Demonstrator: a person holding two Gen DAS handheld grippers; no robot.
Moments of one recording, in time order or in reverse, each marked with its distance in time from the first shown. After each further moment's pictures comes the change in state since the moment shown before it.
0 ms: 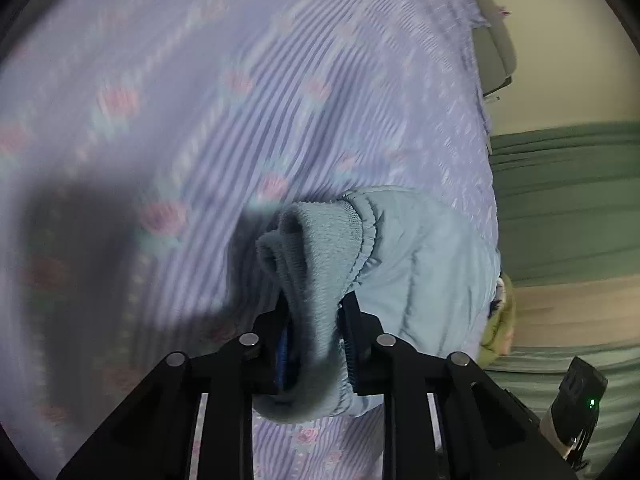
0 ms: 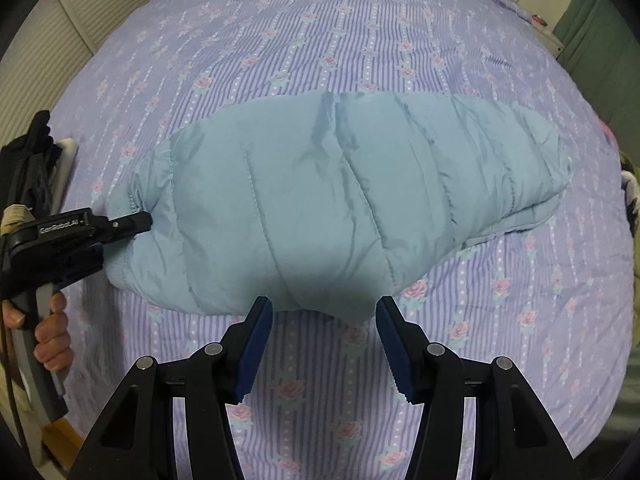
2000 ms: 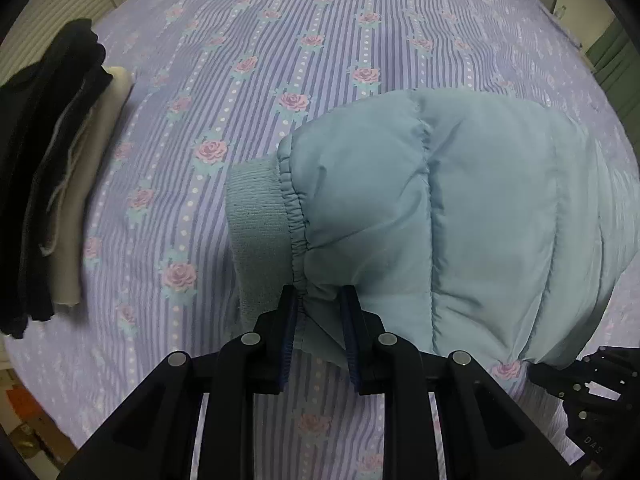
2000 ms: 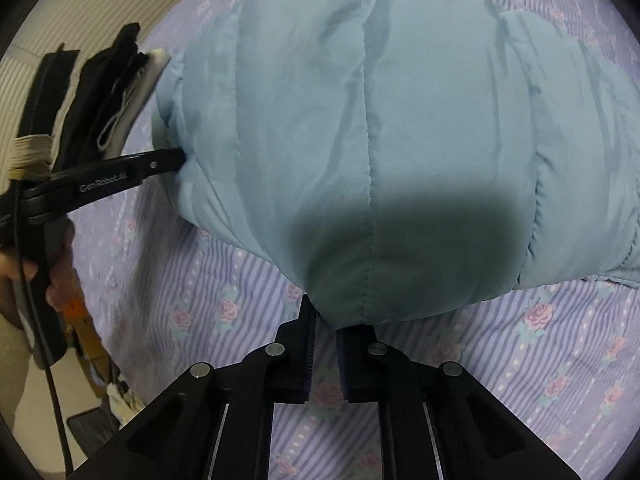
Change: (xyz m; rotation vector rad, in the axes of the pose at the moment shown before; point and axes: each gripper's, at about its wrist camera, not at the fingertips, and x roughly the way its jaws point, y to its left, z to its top) left arm 0.028 -0.056 -0.027 0.256 -0.017 0.690; right arm 0.068 0.008 -0.012 -0.270 0.189 0.357
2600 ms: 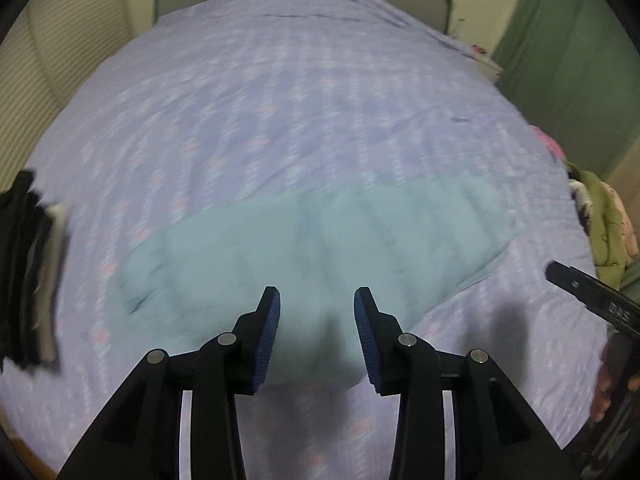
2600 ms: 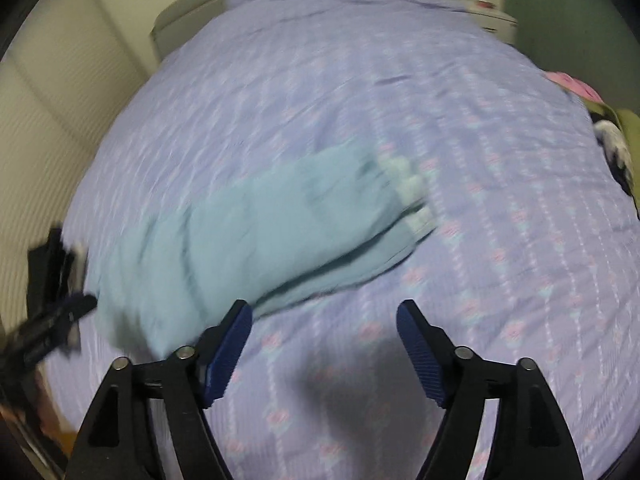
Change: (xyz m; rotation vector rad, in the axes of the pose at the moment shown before) left arm -0.109 -0.165 -0.002 0.210 -0.268 -0.198; right arm -0.176 -0.160 -0.067 0.450 -0.491 -0.256
